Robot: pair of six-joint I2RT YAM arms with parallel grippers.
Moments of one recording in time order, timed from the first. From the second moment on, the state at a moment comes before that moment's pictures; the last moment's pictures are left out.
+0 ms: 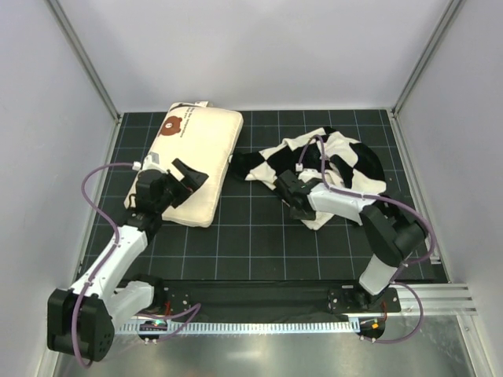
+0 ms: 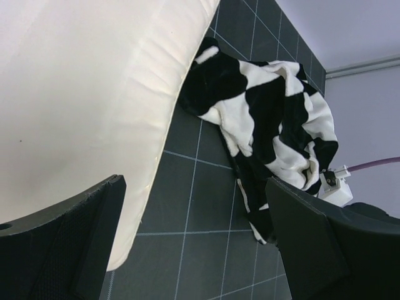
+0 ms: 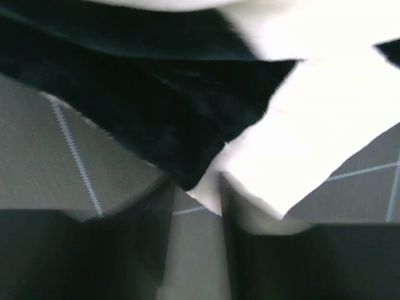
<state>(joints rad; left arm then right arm) -0.21 1.00 0.60 -0.04 0.12 -0.88 0.65 1.67 0.97 -0.59 0.43 0.77</state>
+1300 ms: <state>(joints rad) -0.65 1.17 0.66 -0.16 -0.04 -0.82 0.97 1.34 1.10 -0.59 0.34 0.57</state>
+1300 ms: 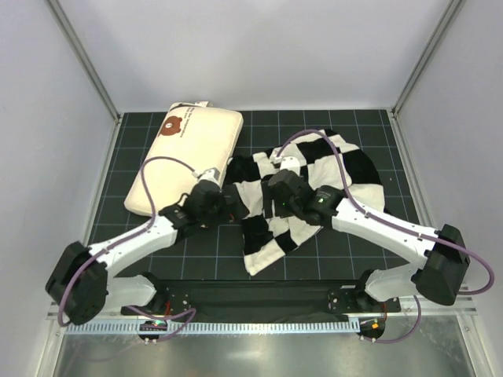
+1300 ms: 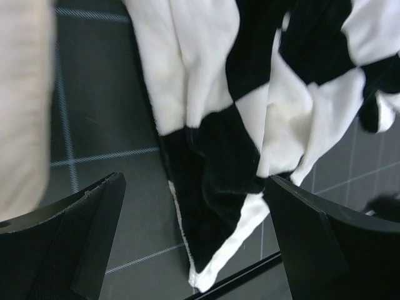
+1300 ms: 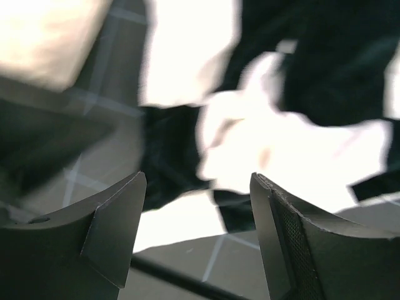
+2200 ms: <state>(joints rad) -0.52 1.59 0.77 -0.11 0.09 -0.88 0.31 1.21 0.76 -0.54 0.26 0.68</state>
